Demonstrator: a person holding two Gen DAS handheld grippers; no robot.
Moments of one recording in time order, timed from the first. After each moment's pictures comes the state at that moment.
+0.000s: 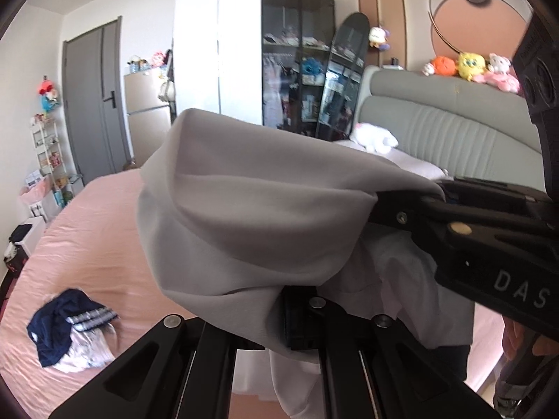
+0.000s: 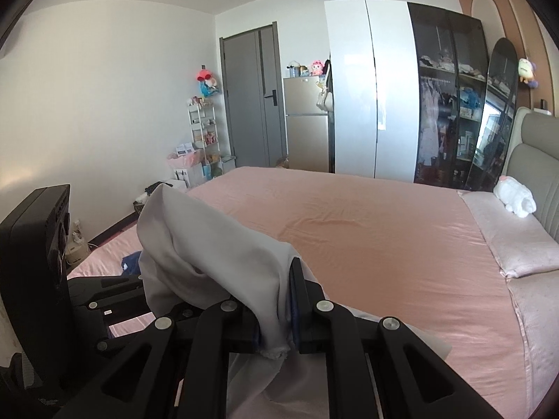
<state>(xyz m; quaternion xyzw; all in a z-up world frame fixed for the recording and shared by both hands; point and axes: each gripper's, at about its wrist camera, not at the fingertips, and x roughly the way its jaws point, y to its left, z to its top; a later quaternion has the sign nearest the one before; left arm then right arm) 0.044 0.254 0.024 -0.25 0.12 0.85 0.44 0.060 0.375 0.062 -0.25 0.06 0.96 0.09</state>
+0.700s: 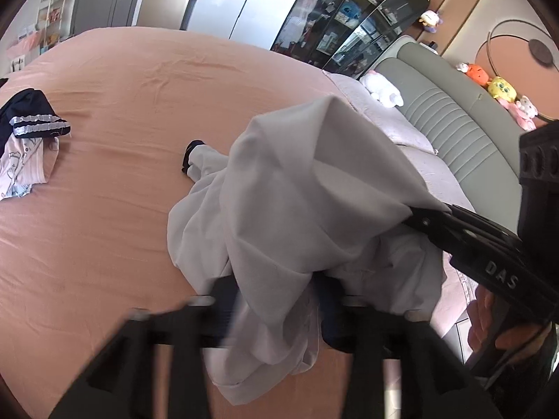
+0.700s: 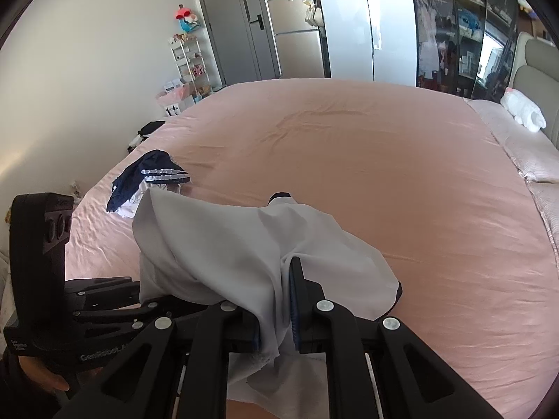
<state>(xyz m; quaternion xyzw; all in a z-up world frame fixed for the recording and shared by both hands) 0.041 0.189 -0.096 -0.46 0.01 0.77 0.45 0.080 0.368 -0.073 -0.38 0.12 0.91 0.08</state>
